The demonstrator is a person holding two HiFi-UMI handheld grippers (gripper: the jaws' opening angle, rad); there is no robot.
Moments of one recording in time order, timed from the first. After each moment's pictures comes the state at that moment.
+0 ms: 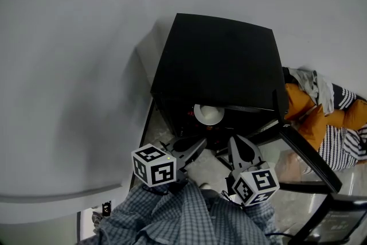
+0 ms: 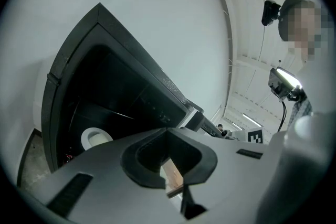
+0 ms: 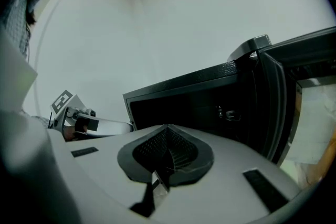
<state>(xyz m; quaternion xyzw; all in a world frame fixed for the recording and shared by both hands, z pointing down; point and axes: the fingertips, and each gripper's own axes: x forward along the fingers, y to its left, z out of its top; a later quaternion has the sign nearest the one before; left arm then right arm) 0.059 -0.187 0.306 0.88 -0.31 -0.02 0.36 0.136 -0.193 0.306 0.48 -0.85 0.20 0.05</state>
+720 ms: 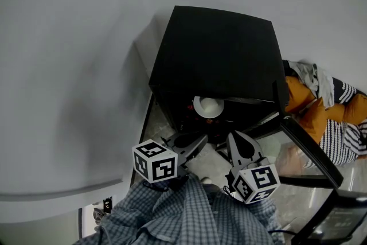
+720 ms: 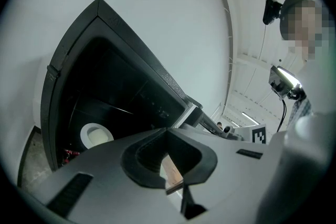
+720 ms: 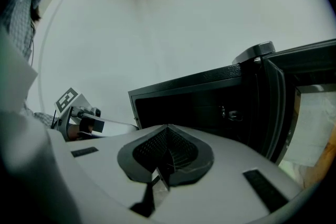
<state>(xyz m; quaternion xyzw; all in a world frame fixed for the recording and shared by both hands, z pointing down) 0.066 -0.177 0.312 0.88 -0.30 -0.01 0.37 0.132 -0.182 0.304 0.47 -0.86 0.18 0.07</state>
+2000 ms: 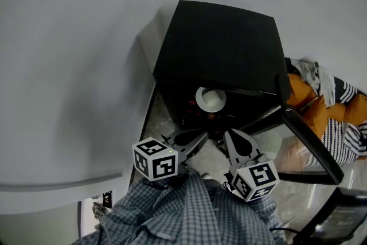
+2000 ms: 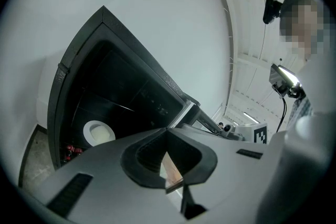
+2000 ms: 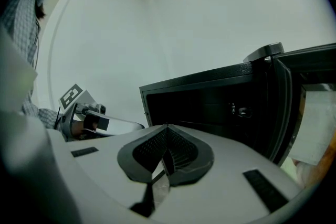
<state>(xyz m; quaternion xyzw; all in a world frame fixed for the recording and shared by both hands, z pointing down) 0.062 -0.159 0.314 0.87 -0.31 -0.01 0.37 0.116 -0.163 0.306 0.43 -0.88 0.17 0.09</state>
